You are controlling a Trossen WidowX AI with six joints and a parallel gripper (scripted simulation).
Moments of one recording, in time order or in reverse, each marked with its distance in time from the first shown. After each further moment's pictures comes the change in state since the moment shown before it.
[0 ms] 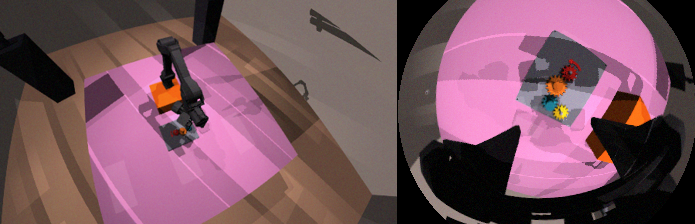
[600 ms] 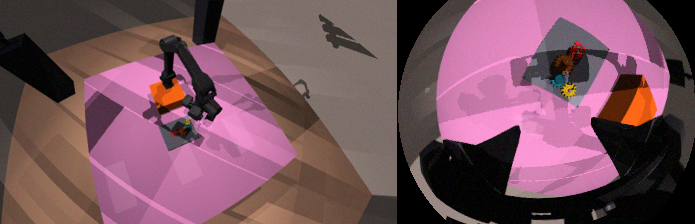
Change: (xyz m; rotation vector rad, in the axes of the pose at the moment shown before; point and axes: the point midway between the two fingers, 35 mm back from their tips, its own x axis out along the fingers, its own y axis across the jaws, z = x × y) arm -0.008 0.026 -0.053 0.006 0.007 0.000
